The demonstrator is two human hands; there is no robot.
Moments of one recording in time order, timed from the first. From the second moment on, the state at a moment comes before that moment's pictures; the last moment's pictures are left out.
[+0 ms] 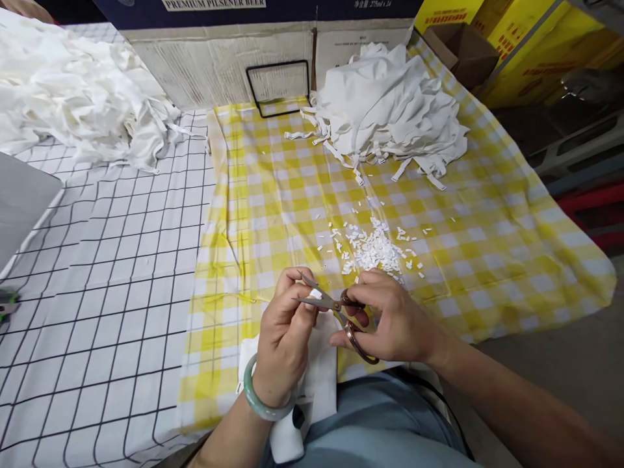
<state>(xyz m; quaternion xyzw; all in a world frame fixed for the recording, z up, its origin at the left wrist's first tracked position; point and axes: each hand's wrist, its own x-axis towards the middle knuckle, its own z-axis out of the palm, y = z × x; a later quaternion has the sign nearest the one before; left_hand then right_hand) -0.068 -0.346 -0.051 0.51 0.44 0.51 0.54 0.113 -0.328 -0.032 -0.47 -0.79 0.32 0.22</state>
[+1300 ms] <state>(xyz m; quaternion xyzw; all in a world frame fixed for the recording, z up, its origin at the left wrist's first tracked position) -0.129 -0.298 0.031 0.45 0.37 0.57 0.58 0.088 -0.313 -0.054 -0.34 -0.58 0.67 0.33</state>
